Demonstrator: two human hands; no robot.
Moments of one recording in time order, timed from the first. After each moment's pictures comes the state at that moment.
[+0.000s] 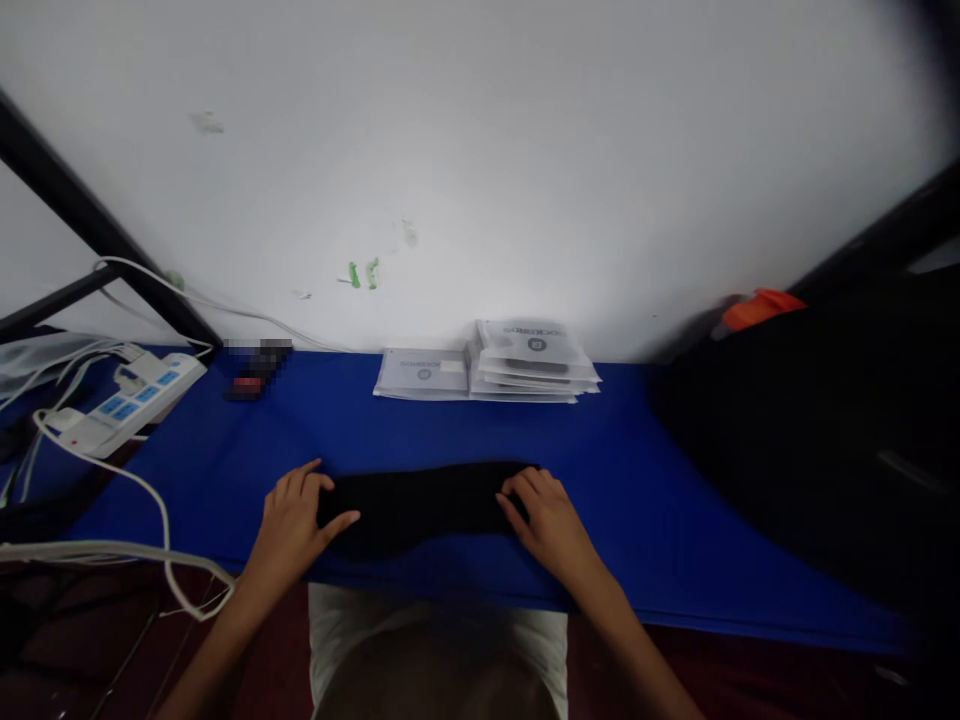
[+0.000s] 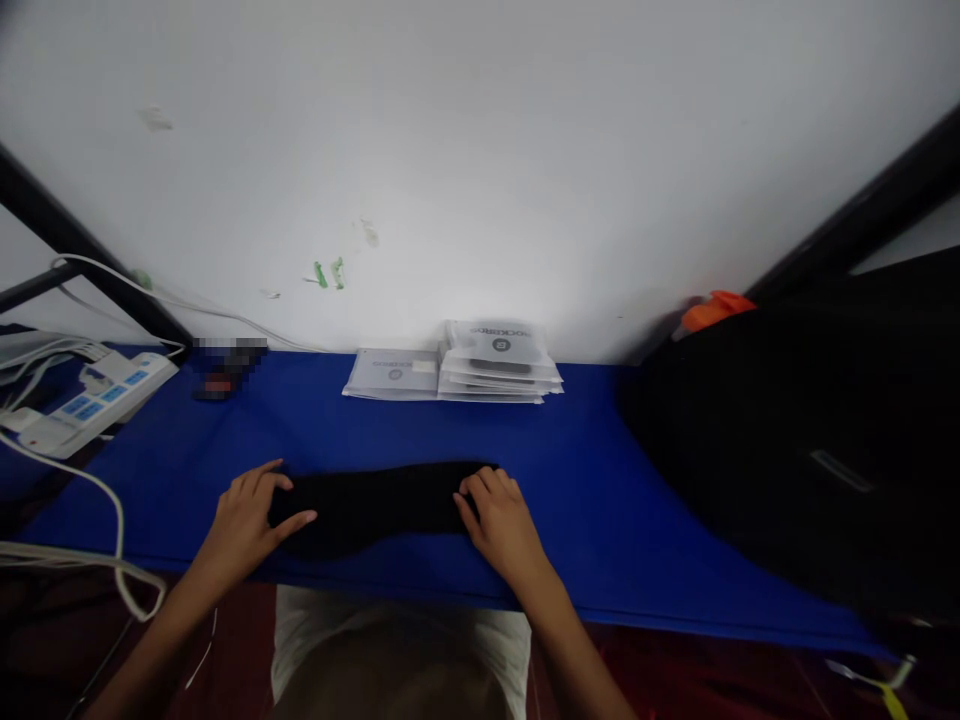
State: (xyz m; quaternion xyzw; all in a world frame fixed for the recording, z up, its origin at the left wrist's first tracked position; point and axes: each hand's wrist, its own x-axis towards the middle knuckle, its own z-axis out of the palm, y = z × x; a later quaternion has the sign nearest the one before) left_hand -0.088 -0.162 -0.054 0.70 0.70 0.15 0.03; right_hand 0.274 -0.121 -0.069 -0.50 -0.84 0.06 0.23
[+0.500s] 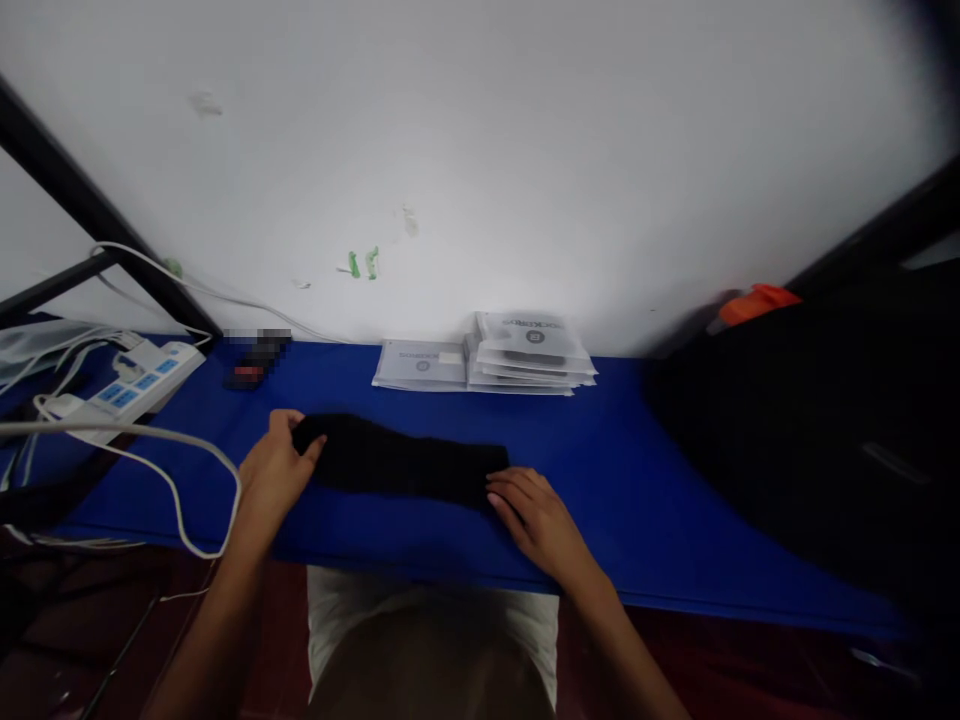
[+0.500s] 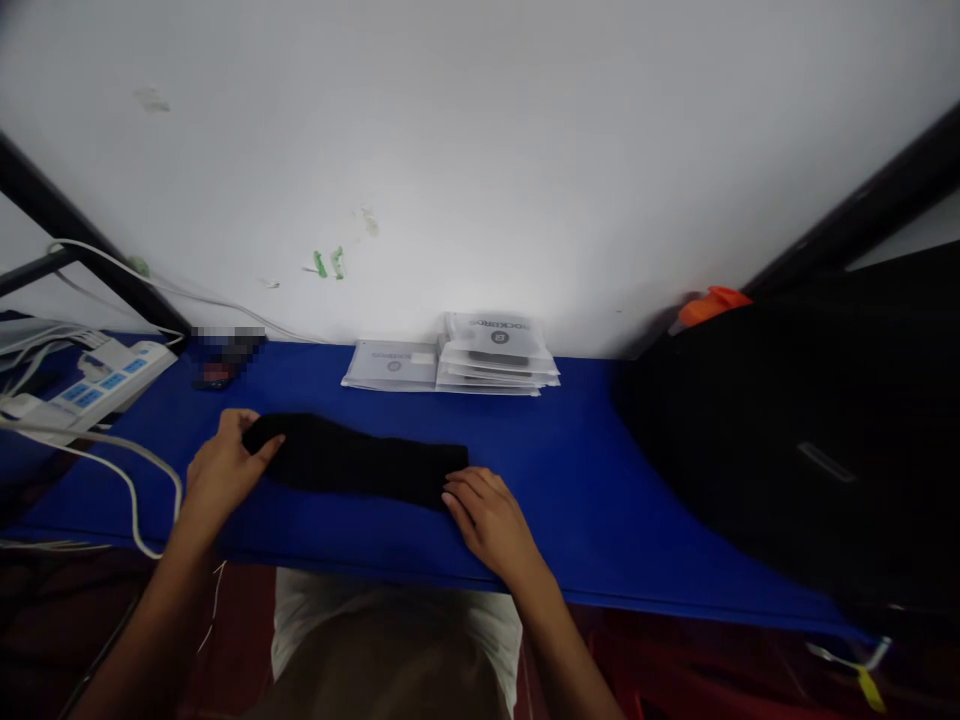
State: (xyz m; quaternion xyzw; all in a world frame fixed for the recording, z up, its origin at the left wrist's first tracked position) left_hand -0.080 -0.123 0.008 0.53 0.83 0.18 0.07; right_hand 0.271 -0.133 -0.057 -0.42 -0.85 0.11 0.29
